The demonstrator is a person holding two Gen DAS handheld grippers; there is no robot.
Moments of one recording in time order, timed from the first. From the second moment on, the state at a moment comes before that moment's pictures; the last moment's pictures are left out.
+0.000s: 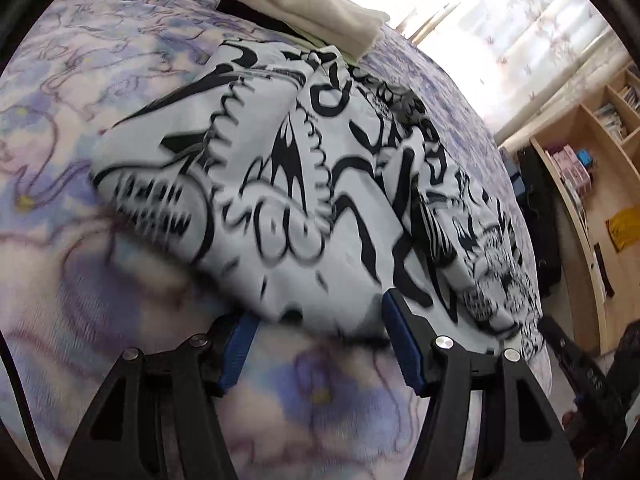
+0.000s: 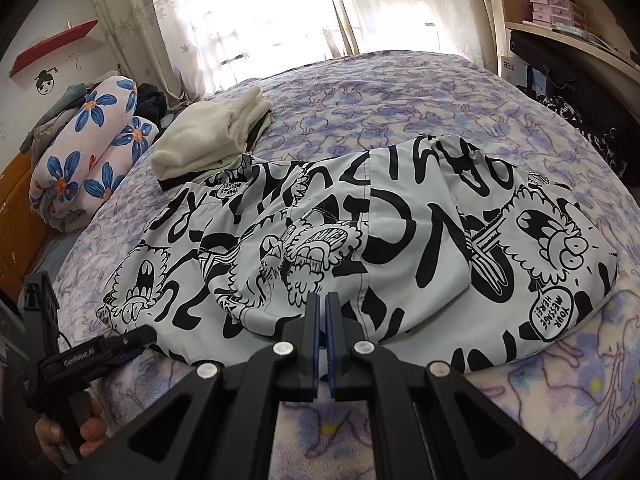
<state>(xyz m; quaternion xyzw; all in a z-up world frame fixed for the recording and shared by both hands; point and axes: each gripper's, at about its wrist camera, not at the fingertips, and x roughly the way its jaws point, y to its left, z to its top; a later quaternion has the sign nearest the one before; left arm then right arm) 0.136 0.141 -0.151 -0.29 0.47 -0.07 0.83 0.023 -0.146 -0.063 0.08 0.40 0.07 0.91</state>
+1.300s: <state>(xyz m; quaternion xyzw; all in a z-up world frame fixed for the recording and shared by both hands) 0.202 -0.052 0.032 -0.07 0.29 -0.23 0.93 0.096 -0.172 -0.135 0.19 0.45 0.17 0.85</state>
